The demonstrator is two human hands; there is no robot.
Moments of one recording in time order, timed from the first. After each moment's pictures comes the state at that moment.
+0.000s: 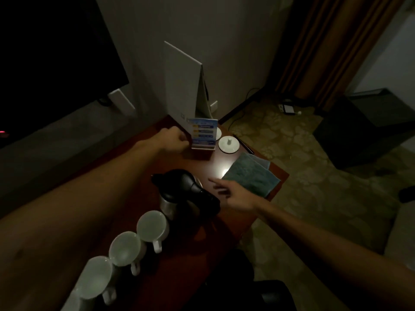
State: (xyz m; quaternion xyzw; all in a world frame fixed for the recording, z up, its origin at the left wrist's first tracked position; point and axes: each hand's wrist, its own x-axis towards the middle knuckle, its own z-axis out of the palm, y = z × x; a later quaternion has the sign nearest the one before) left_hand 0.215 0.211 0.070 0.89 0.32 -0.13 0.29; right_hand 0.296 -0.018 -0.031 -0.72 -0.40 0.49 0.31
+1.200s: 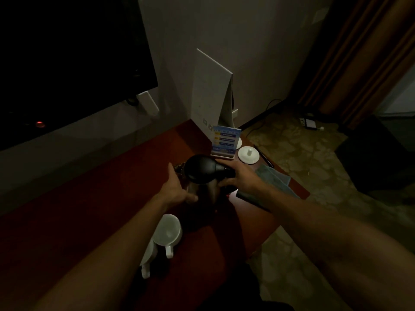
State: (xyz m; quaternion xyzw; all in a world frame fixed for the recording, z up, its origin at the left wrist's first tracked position) left_hand 0.135 0.190 -0.016 0.64 0.50 -0.04 0.58; right_hand 0.336 0.065 -0.035 -0.73 -0.50 0.33 0.31
